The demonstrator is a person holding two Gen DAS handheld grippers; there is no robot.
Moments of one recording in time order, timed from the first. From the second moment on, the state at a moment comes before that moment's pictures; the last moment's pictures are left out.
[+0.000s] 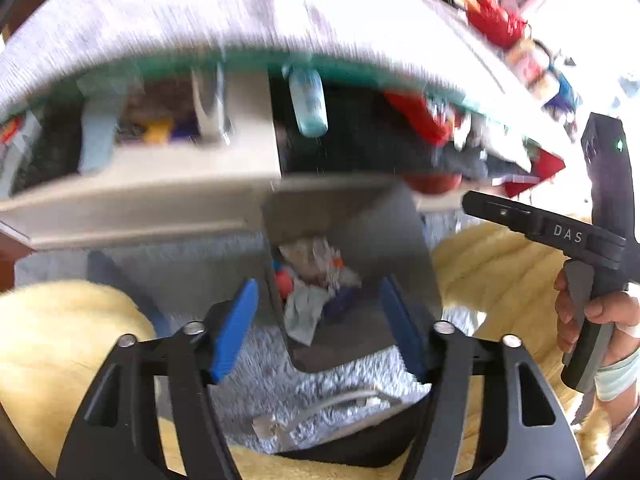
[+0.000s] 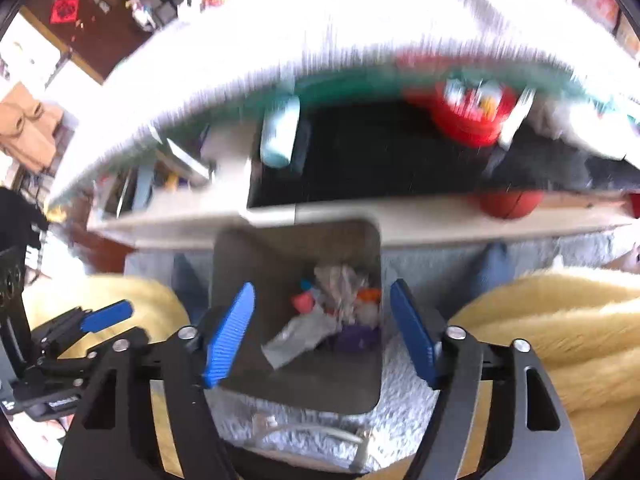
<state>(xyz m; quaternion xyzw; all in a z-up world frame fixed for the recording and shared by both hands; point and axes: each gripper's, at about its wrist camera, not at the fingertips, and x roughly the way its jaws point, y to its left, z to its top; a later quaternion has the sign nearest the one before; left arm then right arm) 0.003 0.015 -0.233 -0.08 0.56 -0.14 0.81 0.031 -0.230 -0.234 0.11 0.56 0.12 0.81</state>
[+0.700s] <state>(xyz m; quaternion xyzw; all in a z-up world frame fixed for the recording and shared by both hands) 0.163 0.078 -0.137 -0.02 0.48 -0.07 0.88 0.217 -0.162 -0.137 0.08 0.48 0.16 0.86</state>
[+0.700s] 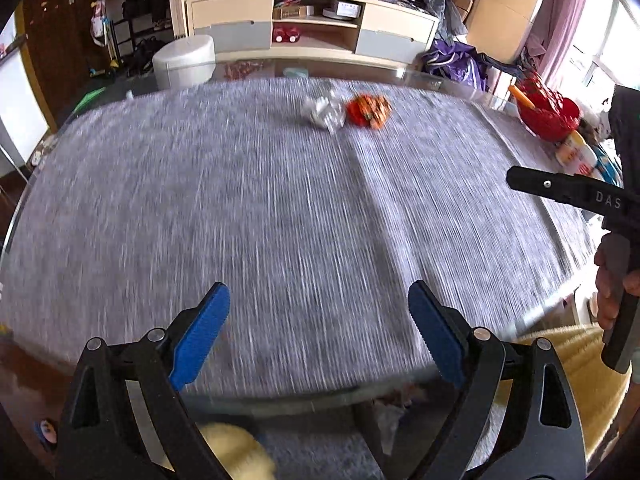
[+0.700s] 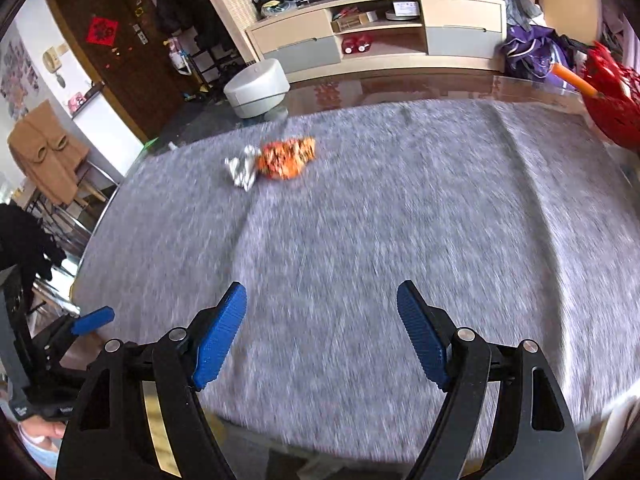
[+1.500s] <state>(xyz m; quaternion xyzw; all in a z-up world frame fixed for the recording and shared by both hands) 0.327 0.069 -0.165 -0.02 0.46 -0.10 0.88 0.373 -0.097 -0.181 0.09 0.53 0.20 0.82</state>
